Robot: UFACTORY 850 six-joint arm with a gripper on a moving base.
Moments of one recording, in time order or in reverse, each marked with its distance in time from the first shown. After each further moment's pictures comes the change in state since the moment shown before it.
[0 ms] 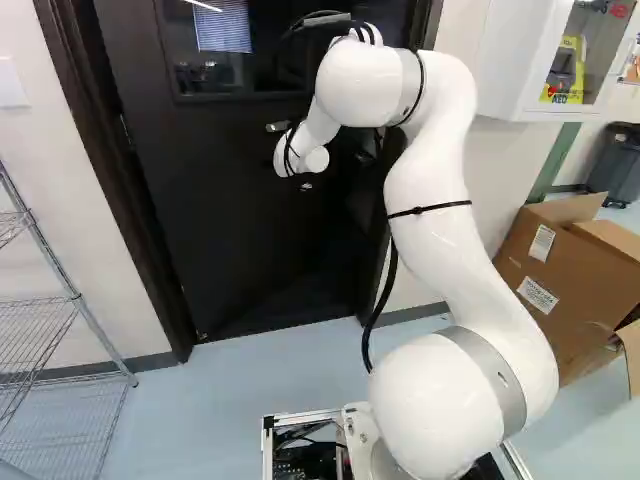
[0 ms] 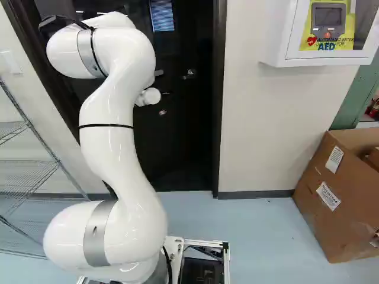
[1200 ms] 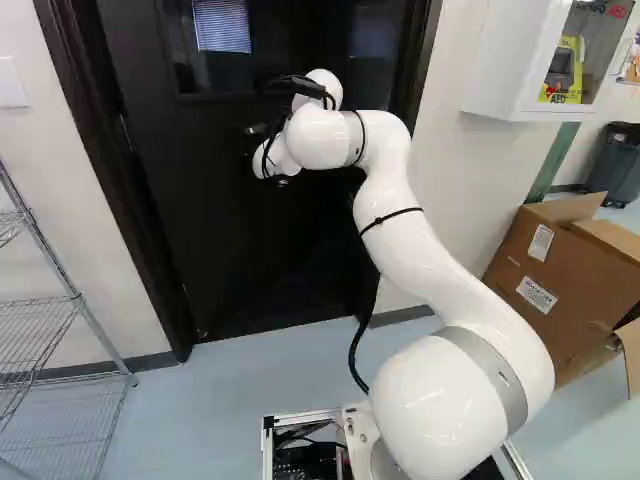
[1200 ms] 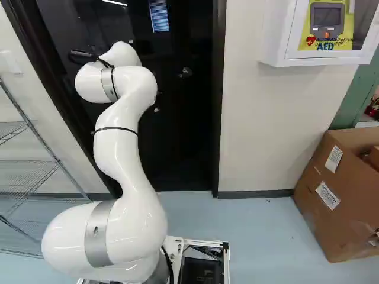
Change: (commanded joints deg) arm 4.3 -18.0 -25.3 0.0 0.0 0.0
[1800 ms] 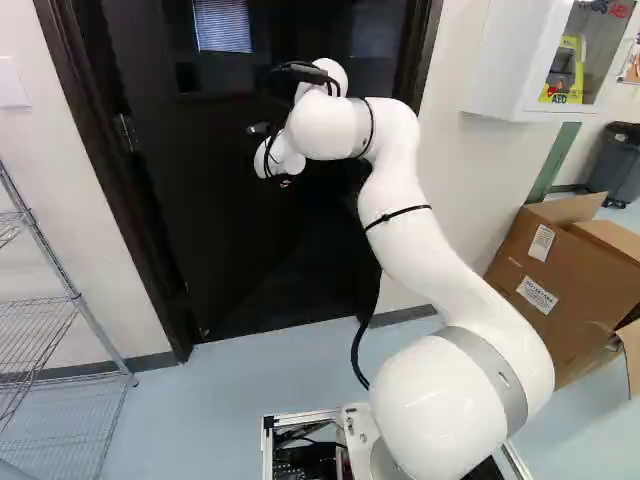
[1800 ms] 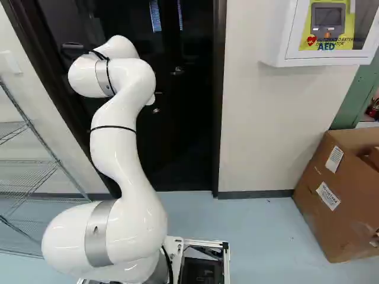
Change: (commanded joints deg) arm -0.6 6.8 9.8 0.0 0.0 0.0
